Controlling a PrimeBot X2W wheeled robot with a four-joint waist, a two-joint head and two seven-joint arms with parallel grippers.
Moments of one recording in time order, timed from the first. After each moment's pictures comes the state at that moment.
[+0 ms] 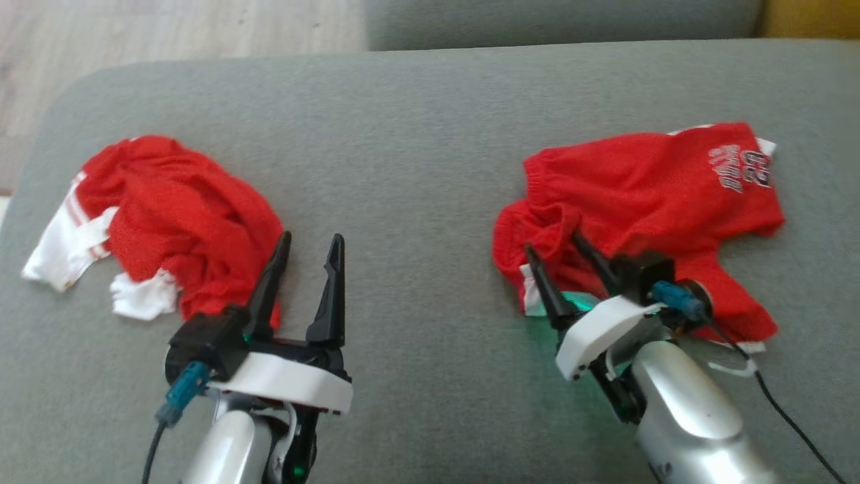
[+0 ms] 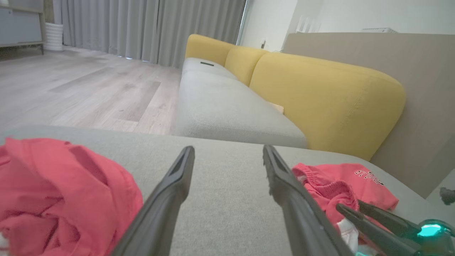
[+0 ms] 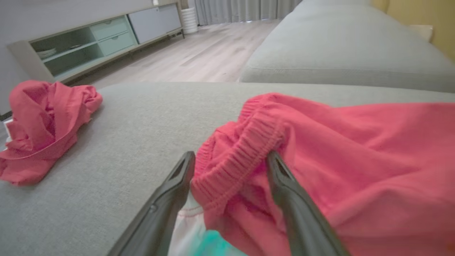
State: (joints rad) left arm -0.09 0.05 -0.33 0.07 -0.31 0.03 -0.26; right arm -0.42 -0.06 0.40 0.71 0.23 0.13 -0.19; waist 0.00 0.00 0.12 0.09
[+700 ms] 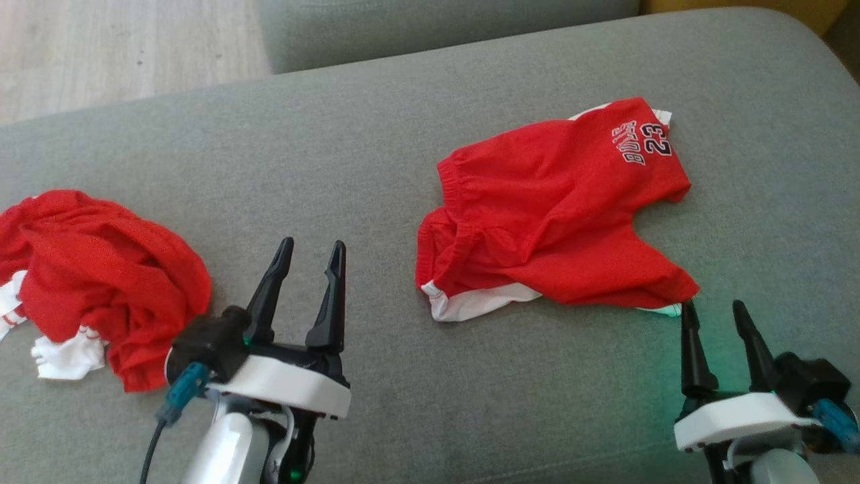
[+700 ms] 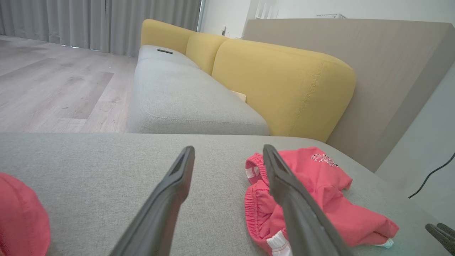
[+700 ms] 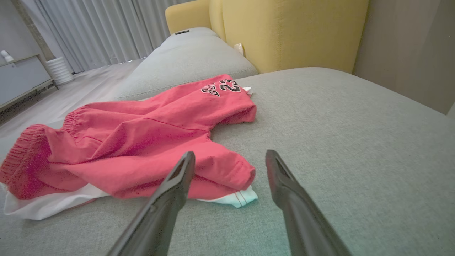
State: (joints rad) left arm -0.08 0.05 -0.31 0.10 -0.31 -0.01 -0.26; right arm -0.01 -0.05 -0.06 0.34 0.16 0.13 -0.23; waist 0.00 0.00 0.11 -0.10
